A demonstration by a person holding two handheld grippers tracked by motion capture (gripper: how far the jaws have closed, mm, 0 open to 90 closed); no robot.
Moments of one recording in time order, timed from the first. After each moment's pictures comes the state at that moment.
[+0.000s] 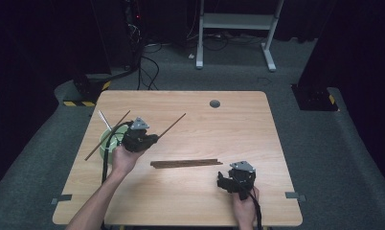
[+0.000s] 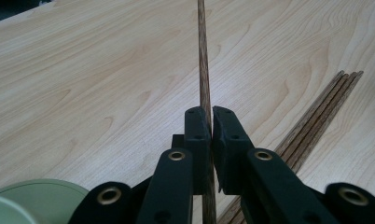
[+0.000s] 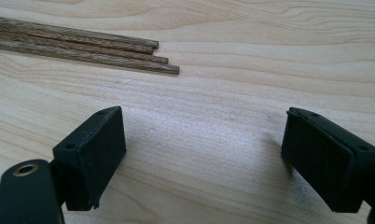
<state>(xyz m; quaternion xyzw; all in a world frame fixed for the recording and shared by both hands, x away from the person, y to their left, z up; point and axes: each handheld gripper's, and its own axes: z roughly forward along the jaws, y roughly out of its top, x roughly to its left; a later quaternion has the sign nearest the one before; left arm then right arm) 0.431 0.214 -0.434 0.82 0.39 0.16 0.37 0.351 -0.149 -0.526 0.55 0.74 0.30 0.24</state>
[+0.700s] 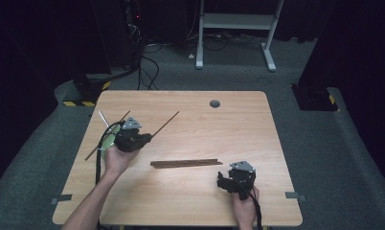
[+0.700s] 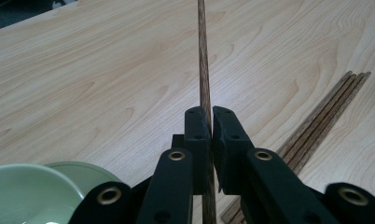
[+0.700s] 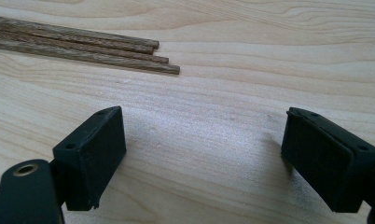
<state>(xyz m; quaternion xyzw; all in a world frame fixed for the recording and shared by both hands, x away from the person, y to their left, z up) 0.425 0.235 -0.428 0.82 0.41 0.18 0.37 0.351 -0.149 -0.526 0.55 0.74 0.30 0.24</state>
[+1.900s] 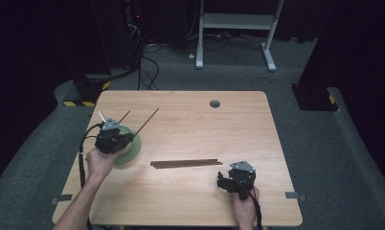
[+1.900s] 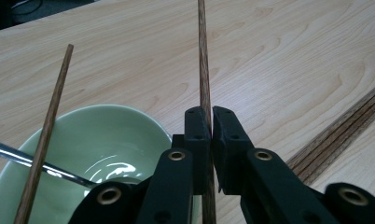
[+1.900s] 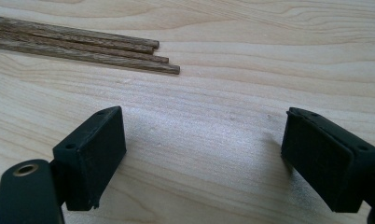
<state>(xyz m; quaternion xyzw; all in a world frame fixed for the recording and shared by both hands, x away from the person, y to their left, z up) 0.410 0.283 -0.423 0.79 0.46 0.20 0.36 0.351 -0.149 -0.526 0.55 0.74 0.30 0.24</state>
